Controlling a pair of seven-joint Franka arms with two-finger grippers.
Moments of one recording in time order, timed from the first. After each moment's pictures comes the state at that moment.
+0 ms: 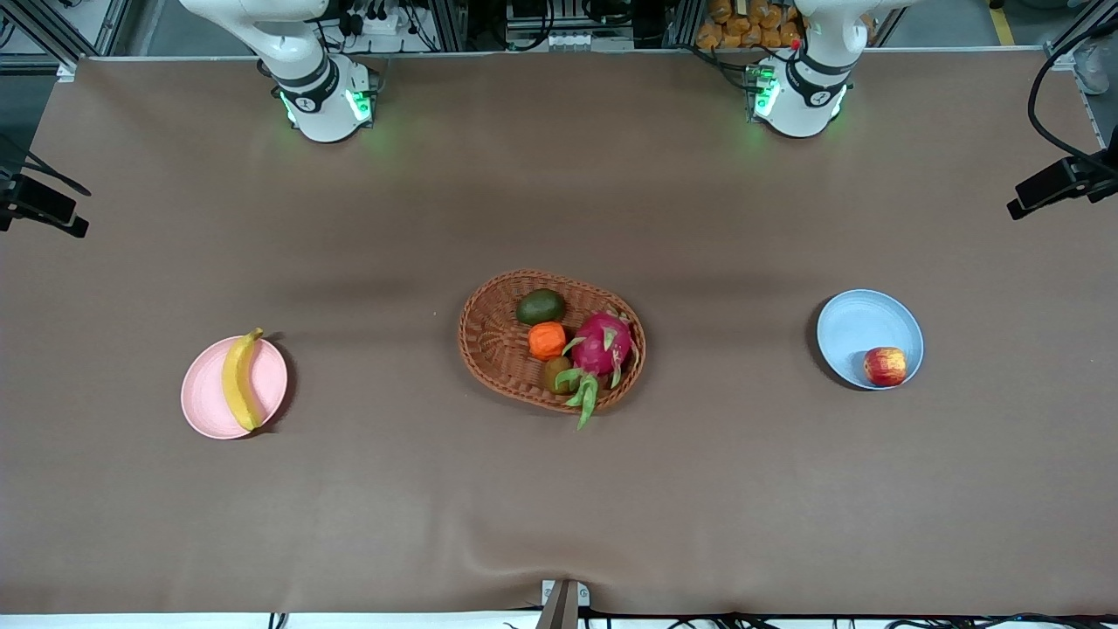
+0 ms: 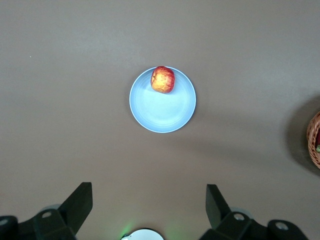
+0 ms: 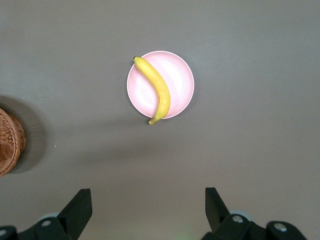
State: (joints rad) left arm 0.16 -0.03 -0.11 -1.55 0.02 1.46 -0.16; right arm -0.04 0.00 -0.10 -1.53 0.00 1.49 -0.03
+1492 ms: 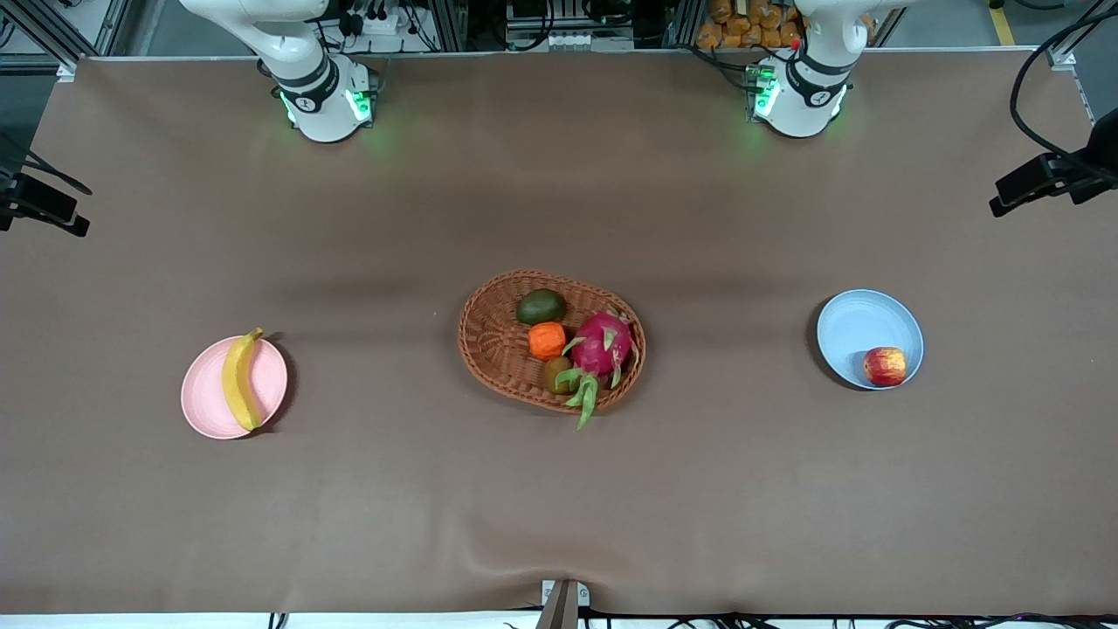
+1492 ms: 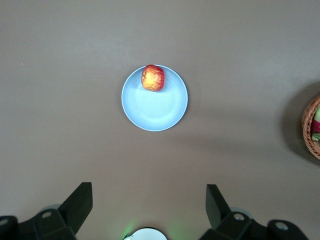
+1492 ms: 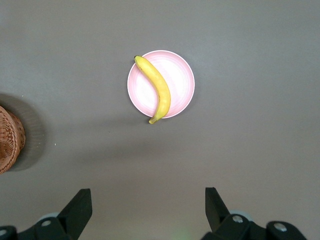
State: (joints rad) left arm 0.16 -0.03 -0.15 -1.54 0.02 1.45 -0.14; right arm -0.04 0.00 -0.10 -1.53 0.00 1.49 -0.04
